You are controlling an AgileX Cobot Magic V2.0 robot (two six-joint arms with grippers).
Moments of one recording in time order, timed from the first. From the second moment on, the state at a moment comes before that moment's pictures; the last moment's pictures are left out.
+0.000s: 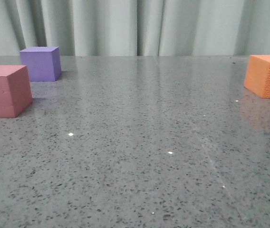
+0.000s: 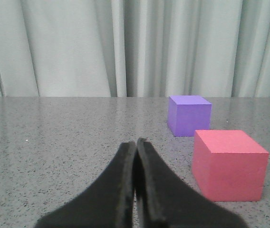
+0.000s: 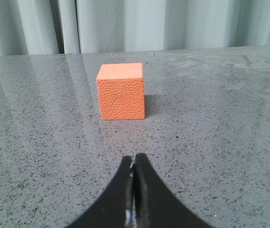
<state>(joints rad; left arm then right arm) -0.04 0.00 -0.01 0.21 0.00 -0.23 0.06 -0.01 0.03 -0.04 0.12 0.13</state>
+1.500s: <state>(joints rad) -0.04 0.00 -0.01 0.21 0.00 -0.23 0.06 0.93 -0.75 -0.04 0.64 0.10</state>
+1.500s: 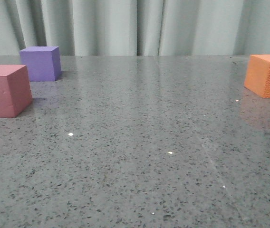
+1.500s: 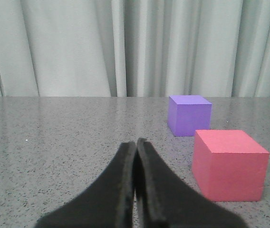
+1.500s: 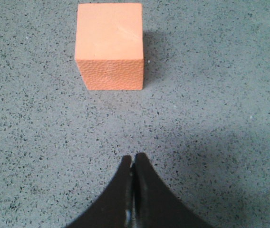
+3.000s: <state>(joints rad) -0.04 0.00 -0.01 0.21 0.00 -0.23 0.11 1.50 -1.23 -0.03 0.71 0.09</state>
